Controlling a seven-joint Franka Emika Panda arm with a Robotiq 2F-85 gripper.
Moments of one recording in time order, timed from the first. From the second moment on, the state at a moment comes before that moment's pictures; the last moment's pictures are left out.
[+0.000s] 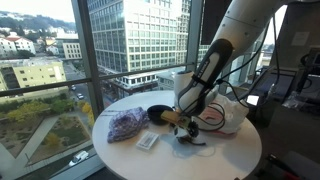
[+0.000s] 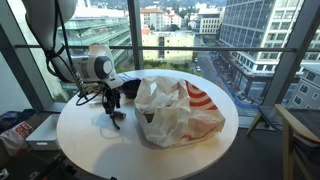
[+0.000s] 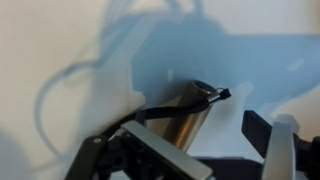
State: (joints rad) arm 0.41 0.51 -0.10 -2.25 -0.09 2.73 1.54
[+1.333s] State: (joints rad) arm 0.23 0.15 0.00 -2.42 -0.01 2.69 1.19
